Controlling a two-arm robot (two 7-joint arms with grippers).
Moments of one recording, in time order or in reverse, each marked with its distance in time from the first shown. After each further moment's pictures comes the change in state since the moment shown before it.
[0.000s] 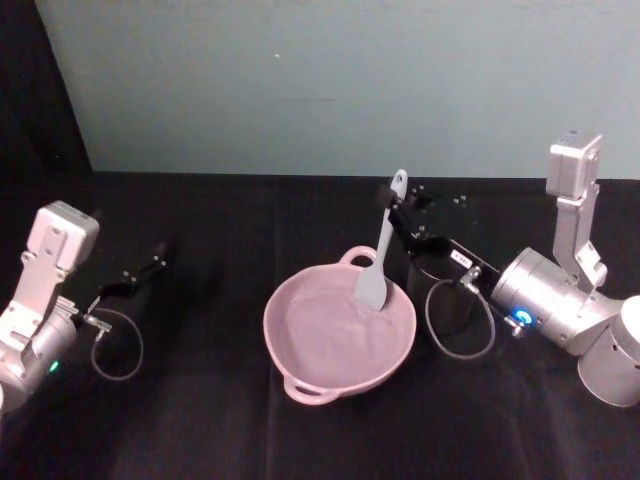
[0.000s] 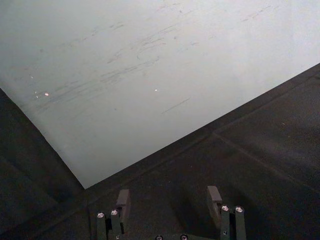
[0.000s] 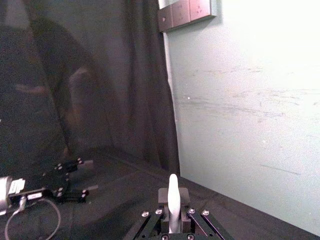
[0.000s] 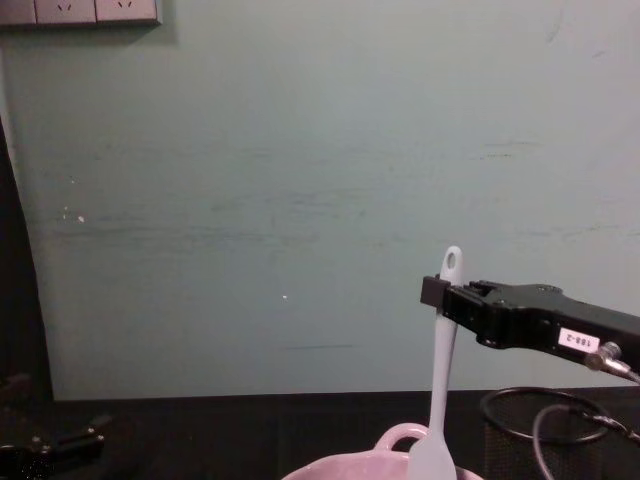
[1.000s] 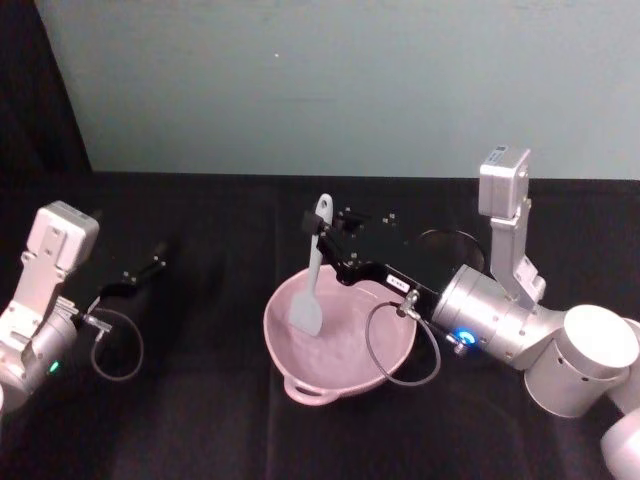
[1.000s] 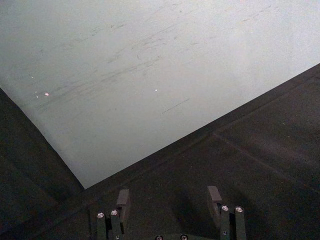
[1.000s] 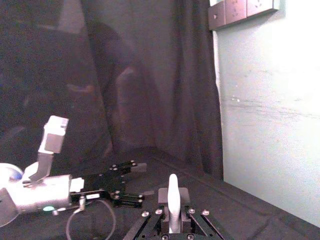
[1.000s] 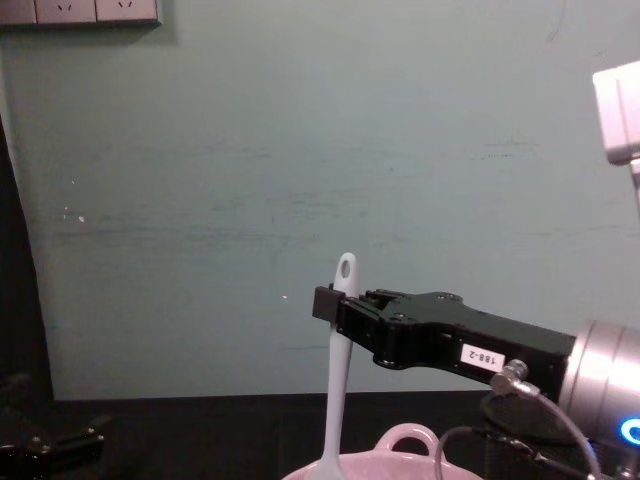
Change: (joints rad) left arm 0.000 0.000 0.000 0.000 0.000 0.000 0.000; right arm 0.001 -0.054 -0.087 -0.041 -0.024 0.009 0.051
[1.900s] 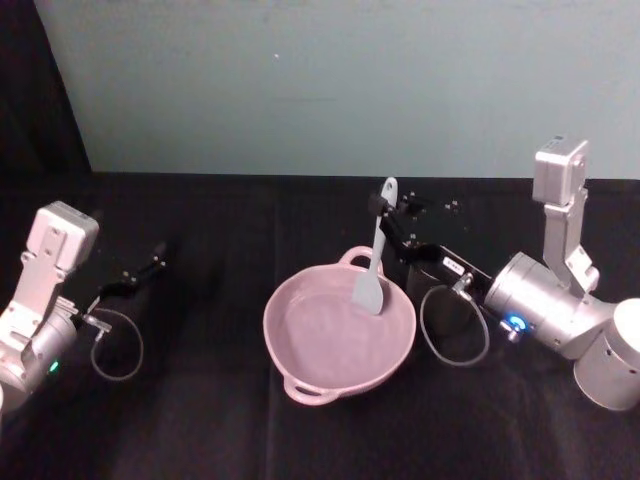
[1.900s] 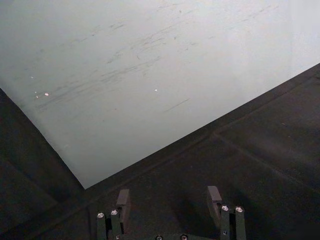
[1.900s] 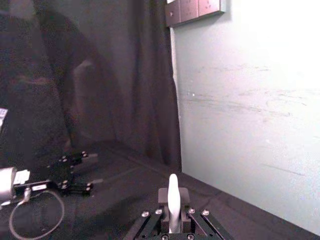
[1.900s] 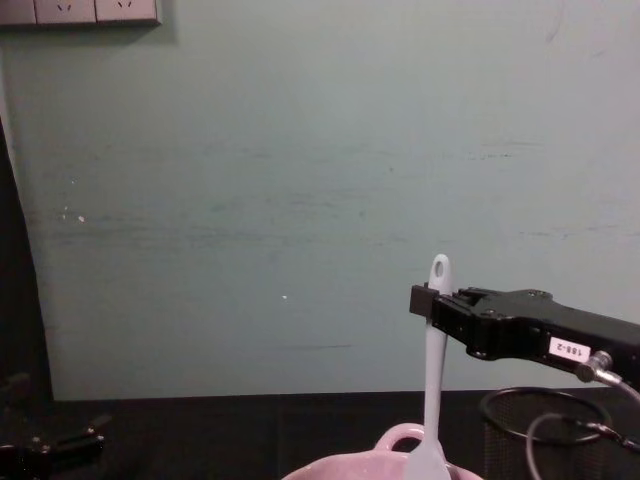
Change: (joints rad) left arm 0.000 0.000 0.000 0.000 0.000 0.000 0.000; right arm -0.009 0.049 0.081 0.026 -0.019 -0.005 -0.052
